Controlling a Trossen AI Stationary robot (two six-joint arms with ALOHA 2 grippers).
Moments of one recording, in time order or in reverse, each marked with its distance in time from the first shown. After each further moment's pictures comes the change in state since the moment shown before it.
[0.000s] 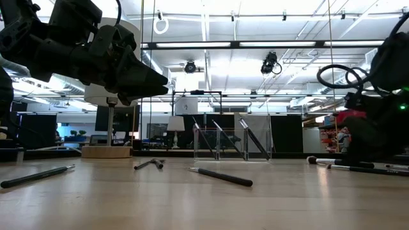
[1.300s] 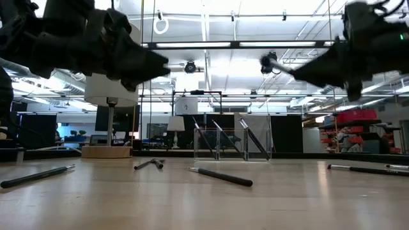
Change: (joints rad) left arm -0.037 0.000 0.000 0.137 0.018 0.134; right arm 0.188 0.065 -0.032 1.326 0.239 -0.906
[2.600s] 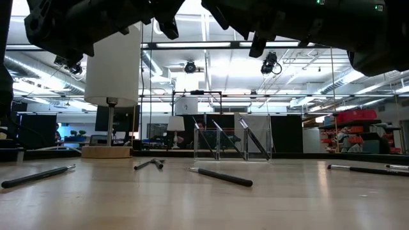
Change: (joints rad) left arm -0.020 0.228 0.275 0.318 0.336 0.125; right arm -0.140 0.570 0.525 0.472 -0.591 -0.524
